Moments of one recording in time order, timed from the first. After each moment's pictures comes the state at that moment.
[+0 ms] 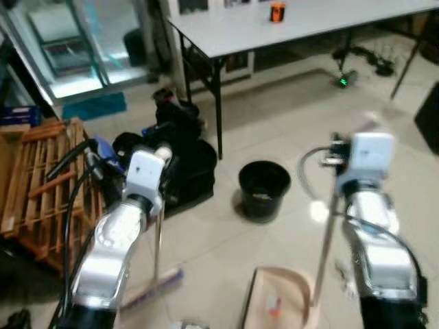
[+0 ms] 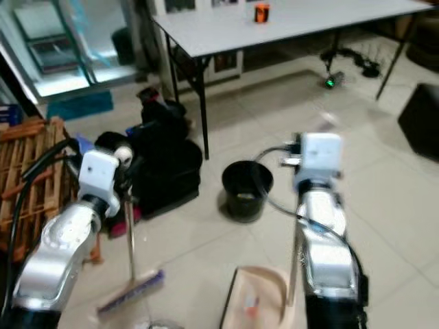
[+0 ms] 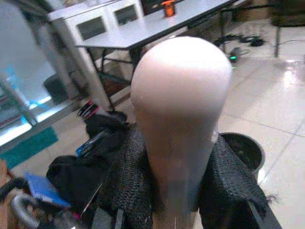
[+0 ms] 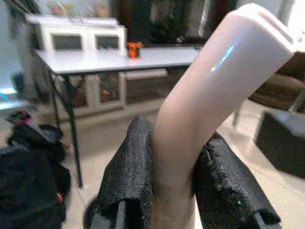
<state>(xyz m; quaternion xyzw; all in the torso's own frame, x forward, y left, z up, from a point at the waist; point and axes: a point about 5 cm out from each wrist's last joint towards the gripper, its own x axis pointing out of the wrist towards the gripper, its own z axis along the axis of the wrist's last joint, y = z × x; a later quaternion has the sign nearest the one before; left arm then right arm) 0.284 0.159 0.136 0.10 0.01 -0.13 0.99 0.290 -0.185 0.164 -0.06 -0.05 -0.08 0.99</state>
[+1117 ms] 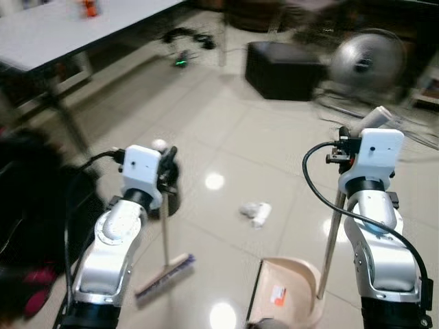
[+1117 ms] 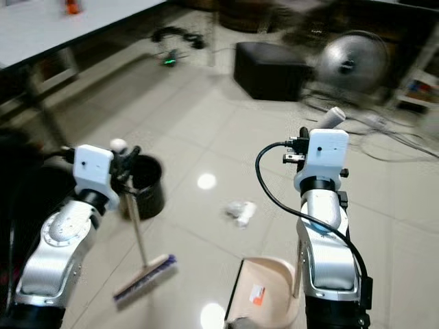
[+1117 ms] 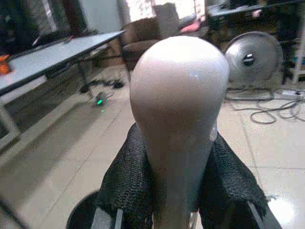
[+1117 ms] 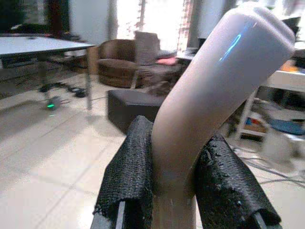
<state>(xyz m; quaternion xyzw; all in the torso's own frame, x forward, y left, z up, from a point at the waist) 0.287 0.159 0.146 0.08 -0.03 -0.10 0.99 0.284 -0.185 0.178 -0.06 -0.07 -0.10 0.99</state>
